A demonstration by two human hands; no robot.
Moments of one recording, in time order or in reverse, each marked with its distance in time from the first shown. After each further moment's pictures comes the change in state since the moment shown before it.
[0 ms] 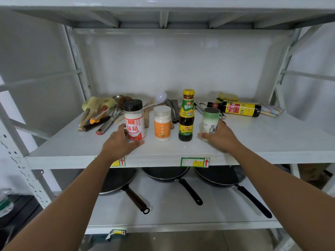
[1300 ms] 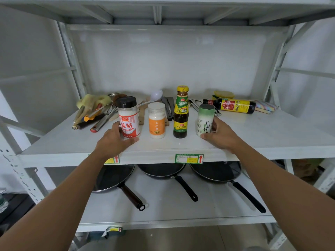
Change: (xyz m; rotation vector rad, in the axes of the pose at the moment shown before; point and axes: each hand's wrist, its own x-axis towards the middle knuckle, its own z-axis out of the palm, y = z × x) left_hand -0.001 0.002 0.000 0.012 -0.007 -0.002; right_hand -0.006 0.012 -0.019 0.048 -0.117 -0.009
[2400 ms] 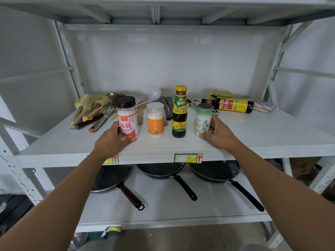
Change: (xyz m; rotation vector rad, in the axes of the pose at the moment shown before) left_hand -0.004 0.000 0.000 -0.019 0.025 0.024; right_hand 0.000 0.004 0.004 -0.034 0.051 -0.034
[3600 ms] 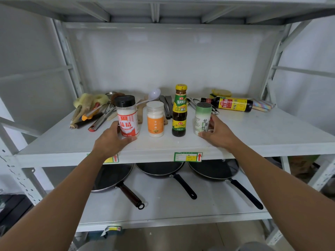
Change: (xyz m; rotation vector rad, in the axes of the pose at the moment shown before) left_hand -0.005 0.004 -0.002 0.003 -0.002 -0.005; right_hand 0.003 0.003 0.001 0.003 -0.017 -0.010
